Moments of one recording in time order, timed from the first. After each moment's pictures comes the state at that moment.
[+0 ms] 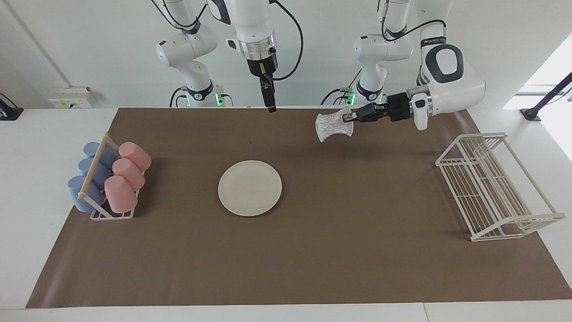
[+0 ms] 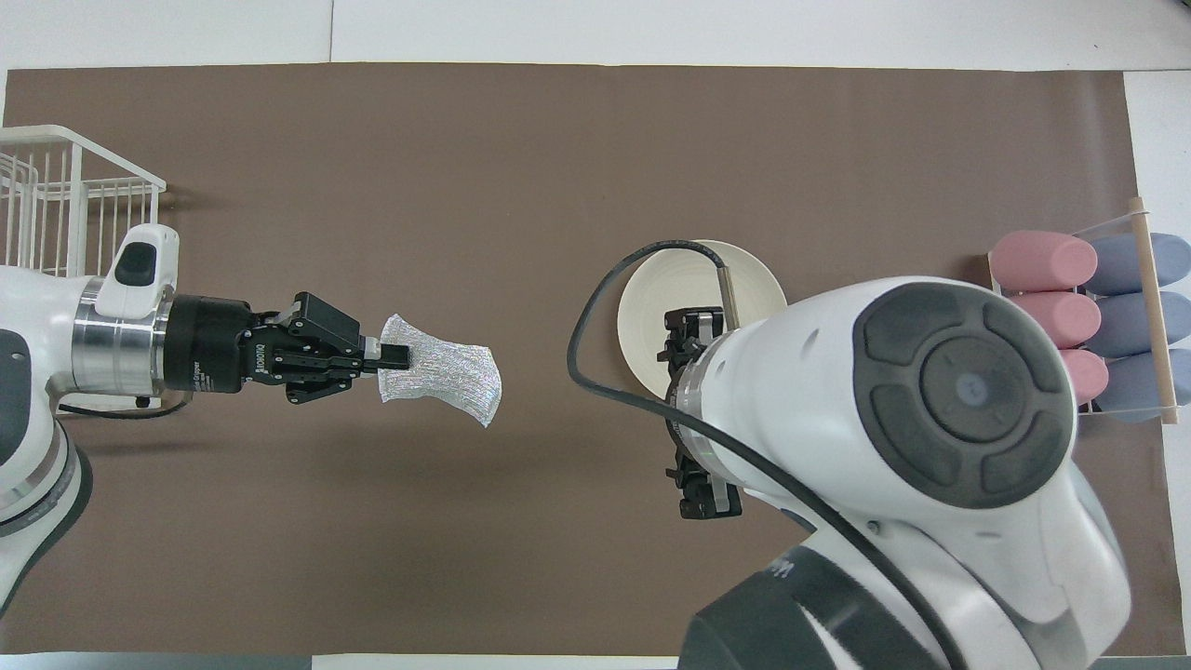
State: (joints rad) left arm -0.07 -0.13 -0.04 -2.19 -1.28 1.70 0.01; right arm 0.63 -0.07 -0.02 -1.75 0.13 1.80 2.09
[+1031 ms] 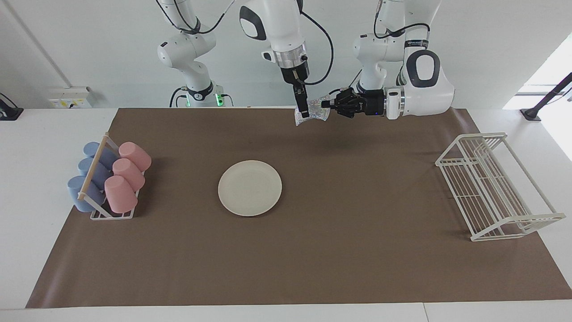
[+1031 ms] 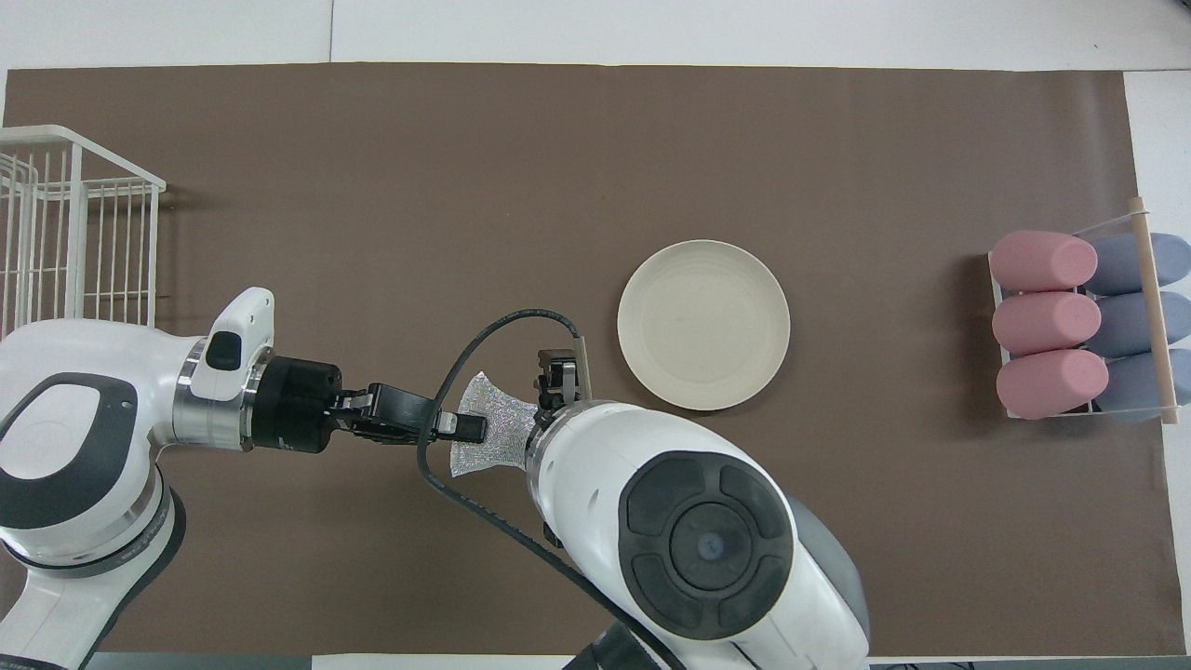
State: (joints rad) left arm -0.15 -0.17 -0.03 -2.30 -1.37 1.63 0.34; right arm 0.76 -0.02 0.00 -1.85 0.14 2.07 2.25
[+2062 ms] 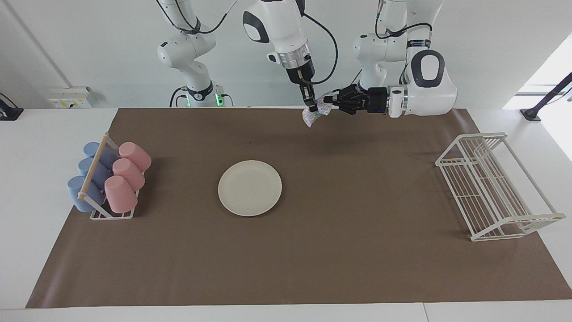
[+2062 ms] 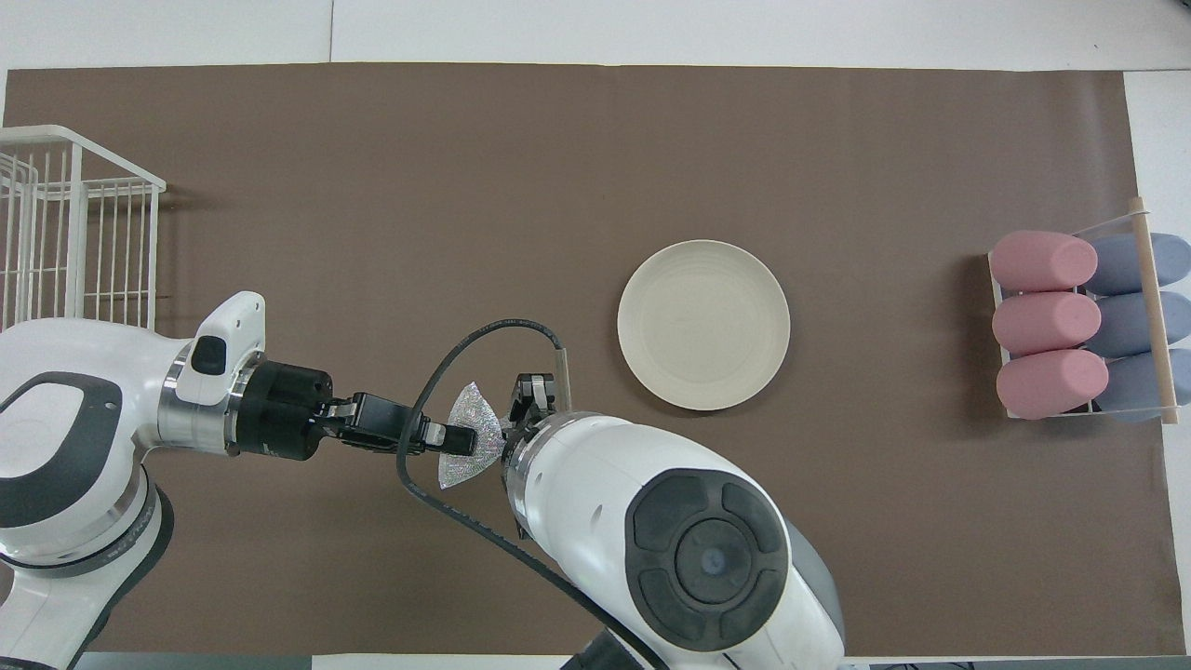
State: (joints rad) left arm -0.14 -0.17 -0.02 -2.30 -1.37 1.56 0.35; right arm 0.76 -0.02 0.01 -1.87 0.21 2.17 2.25
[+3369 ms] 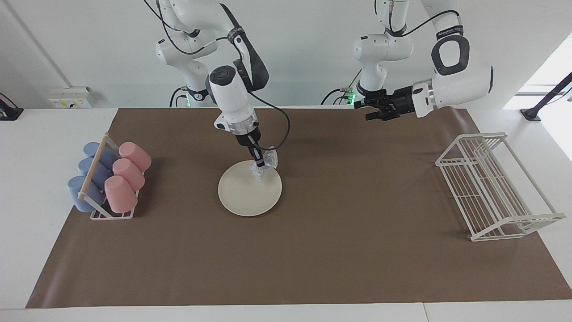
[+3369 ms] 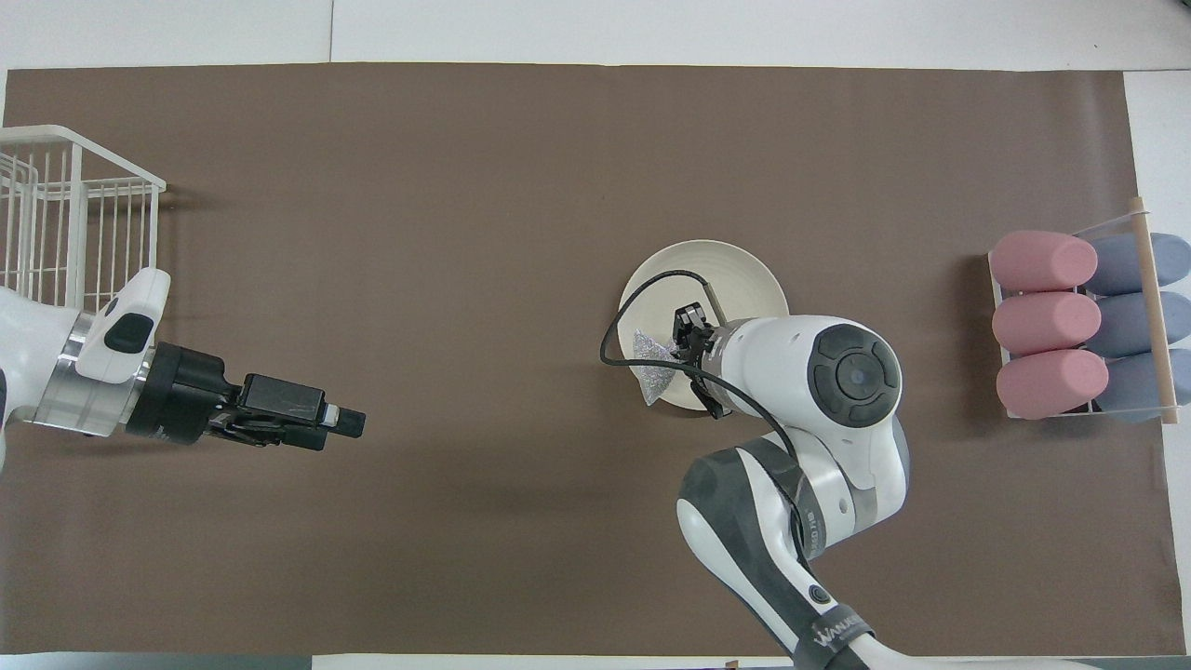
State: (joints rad) left arm -0.02 -0.18 -0.02 -2.14 -0.78 1.56 0.17; right arm 0.48 0.10 0.00 -2.21 0.21 2.50 1.54
